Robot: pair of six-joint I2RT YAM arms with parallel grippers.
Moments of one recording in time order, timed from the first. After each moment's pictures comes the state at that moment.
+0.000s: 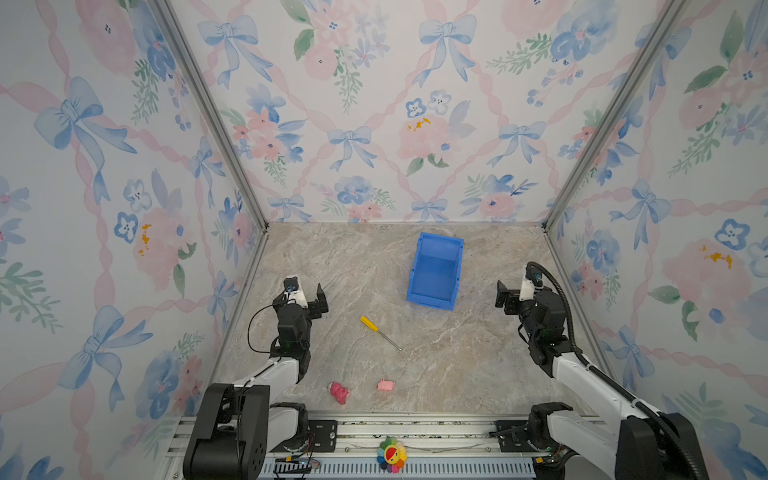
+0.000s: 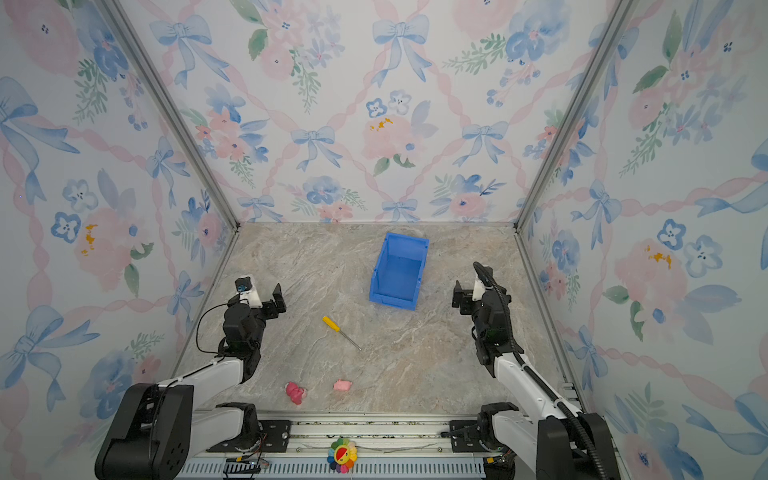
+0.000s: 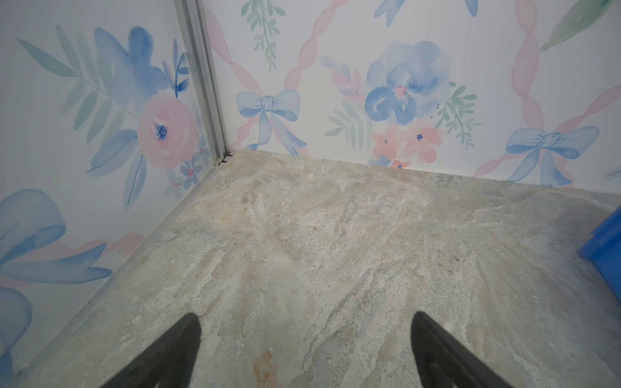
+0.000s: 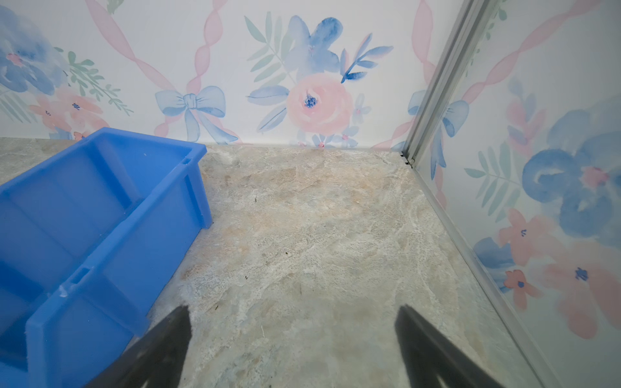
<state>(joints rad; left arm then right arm) -0.05 1.16 0.25 0.72 -0.21 -0.09 0.14 1.03 0.45 0.29 0.17 -0.01</state>
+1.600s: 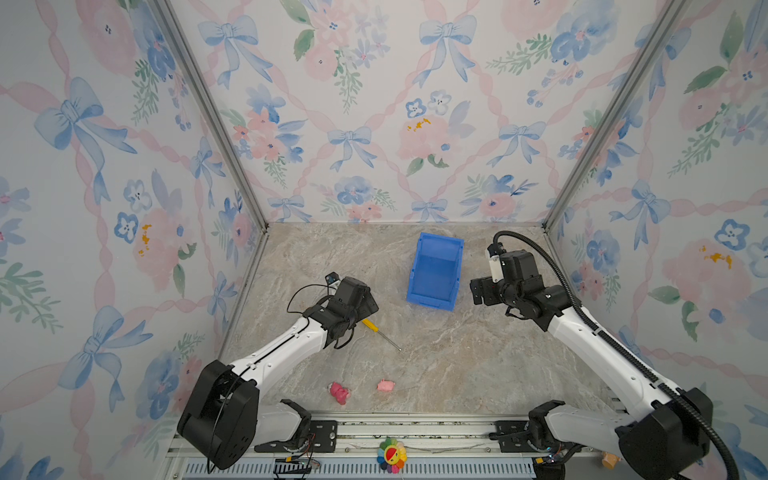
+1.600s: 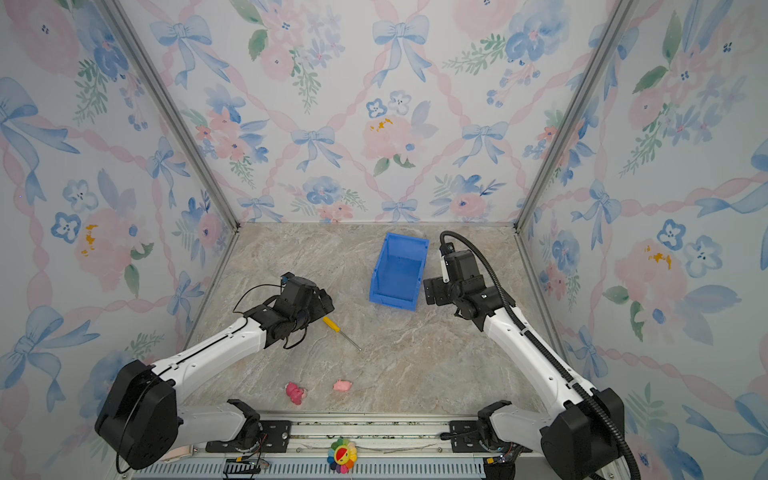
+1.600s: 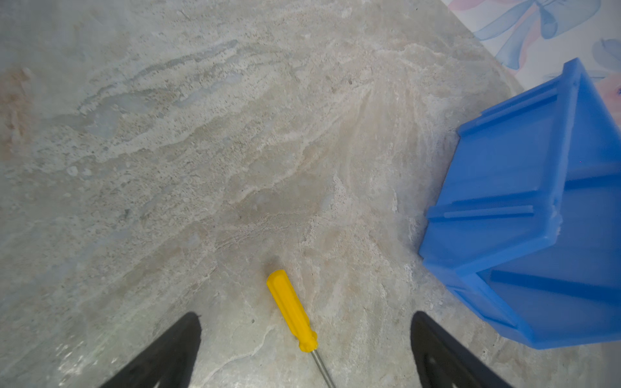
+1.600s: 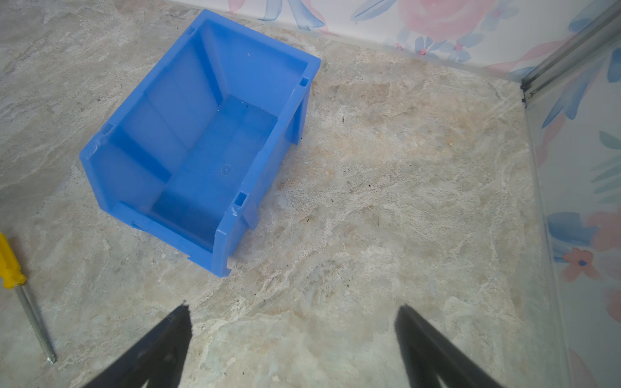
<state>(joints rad) -0.54 1.32 0.79 -0.38 -0.24 -0.94 0.40 1.22 1.05 -0.61 0.16 0.08</state>
